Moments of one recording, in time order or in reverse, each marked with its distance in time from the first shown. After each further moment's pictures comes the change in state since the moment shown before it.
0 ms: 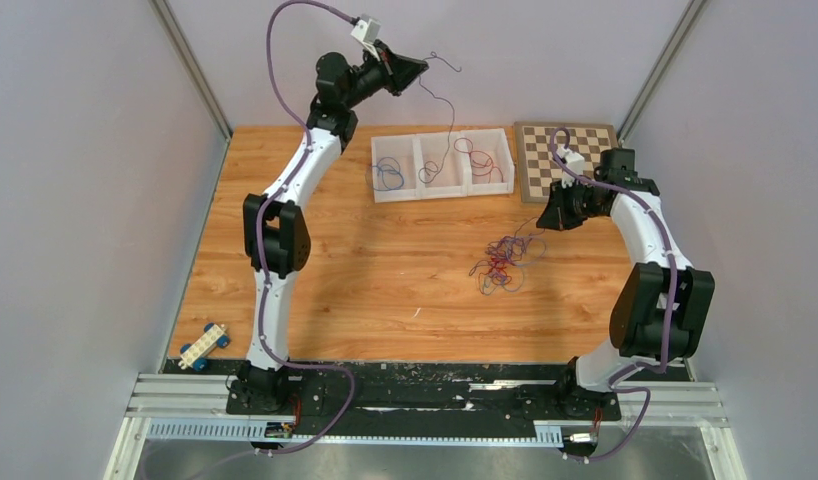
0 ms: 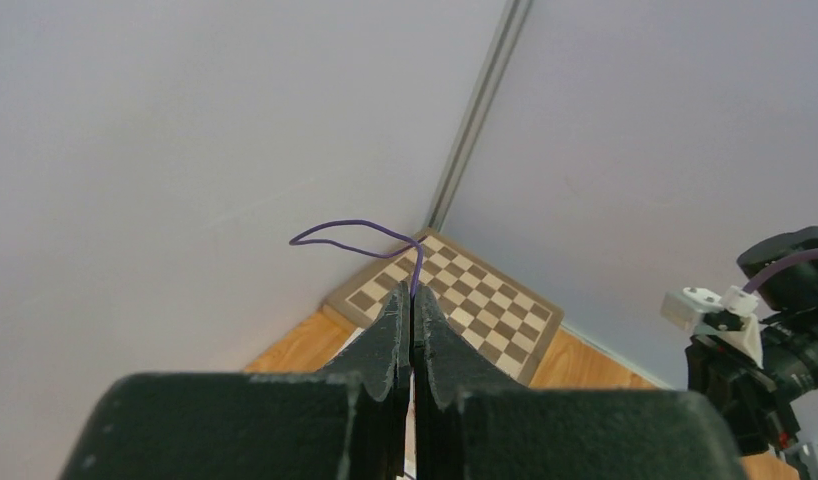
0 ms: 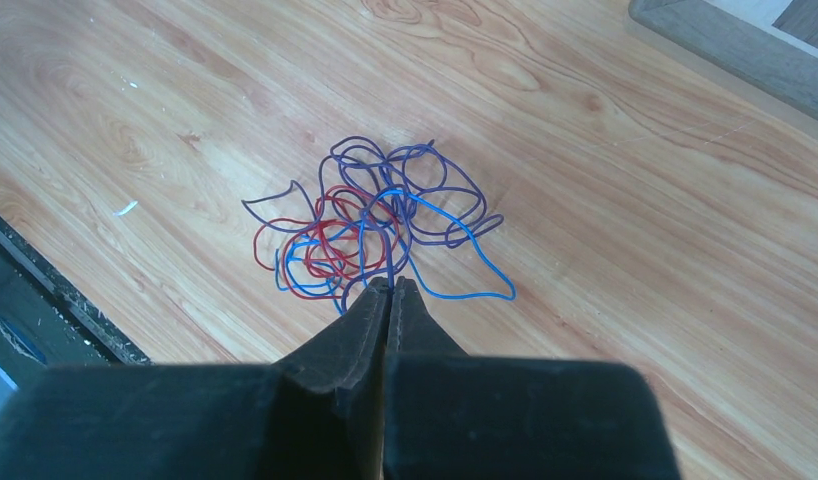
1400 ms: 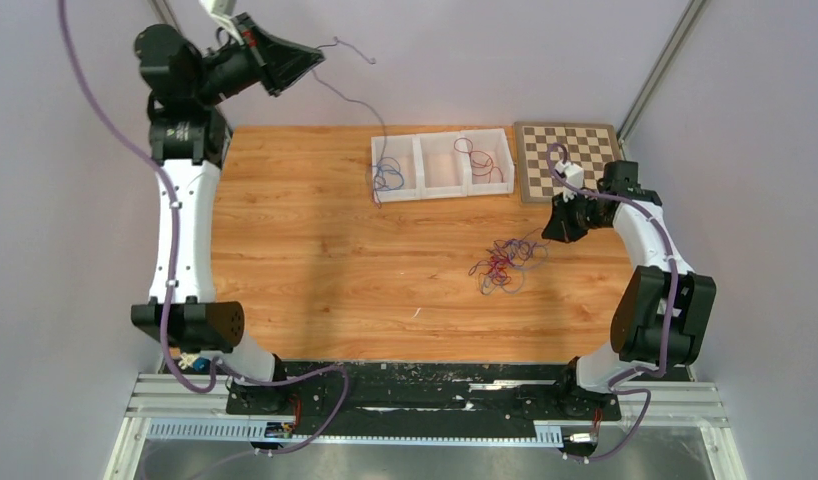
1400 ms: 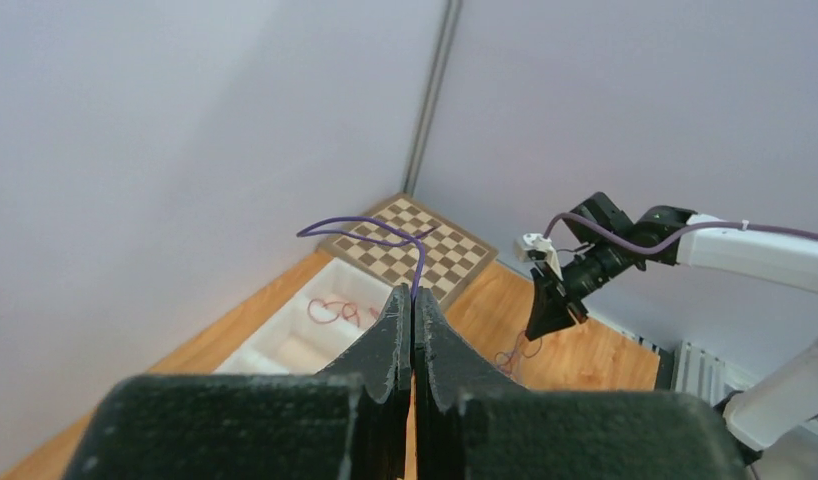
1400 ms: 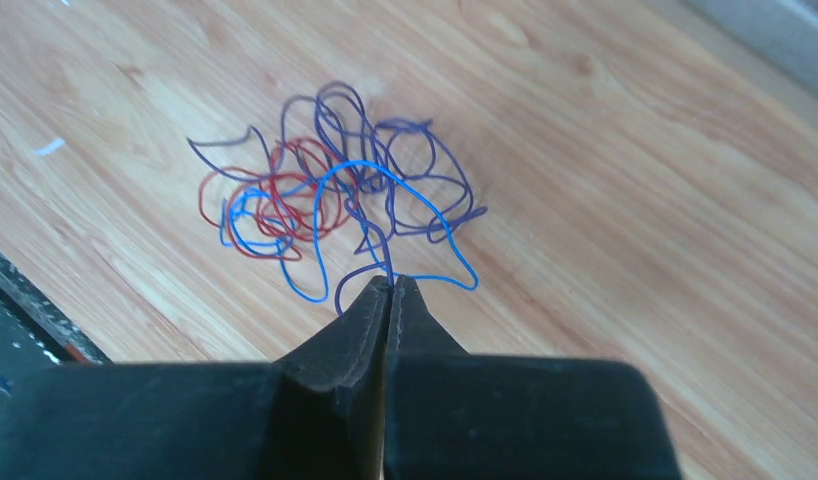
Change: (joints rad) left arm 0.396 -0.758 -0.281 -0.544 0.336 0.038; right arm -0.040 -0.027 -0.119 0.016 0.019 -0.205
